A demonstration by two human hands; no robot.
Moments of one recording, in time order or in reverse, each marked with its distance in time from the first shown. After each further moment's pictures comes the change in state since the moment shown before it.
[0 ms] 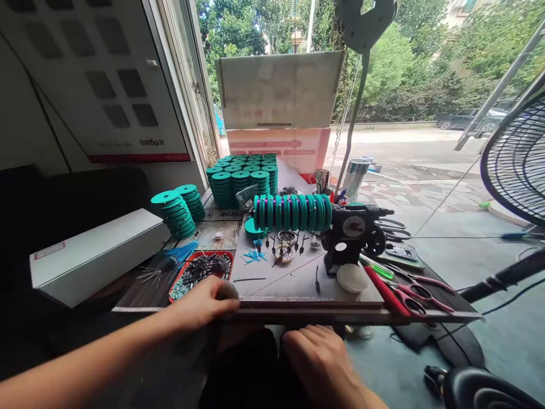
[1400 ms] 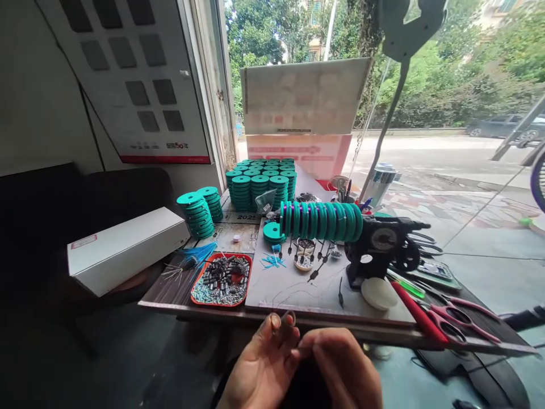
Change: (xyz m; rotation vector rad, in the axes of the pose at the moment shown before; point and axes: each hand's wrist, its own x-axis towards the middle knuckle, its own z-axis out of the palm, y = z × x) left_hand -0.015 -0.038 0.104 -1.757 -0.082 0.082; right_hand 0.017 -0.036 0.001 0.683 0.298 0.374
